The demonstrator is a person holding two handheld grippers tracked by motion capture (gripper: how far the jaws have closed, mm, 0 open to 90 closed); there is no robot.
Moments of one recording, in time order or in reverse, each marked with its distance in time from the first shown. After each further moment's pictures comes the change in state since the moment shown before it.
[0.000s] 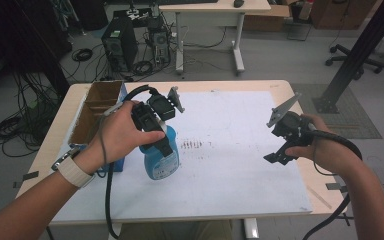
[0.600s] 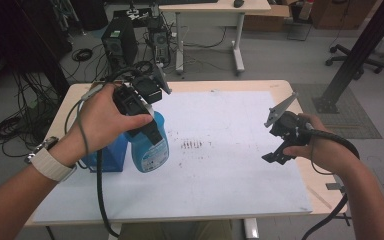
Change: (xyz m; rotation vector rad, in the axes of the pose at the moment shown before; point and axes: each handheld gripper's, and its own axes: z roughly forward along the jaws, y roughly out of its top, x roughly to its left) left arm 0.005 -0.007 -0.050 -0.007 0.041 -0.090; right arm 0.000 0.004 0.002 0.003 0.004 -0.011
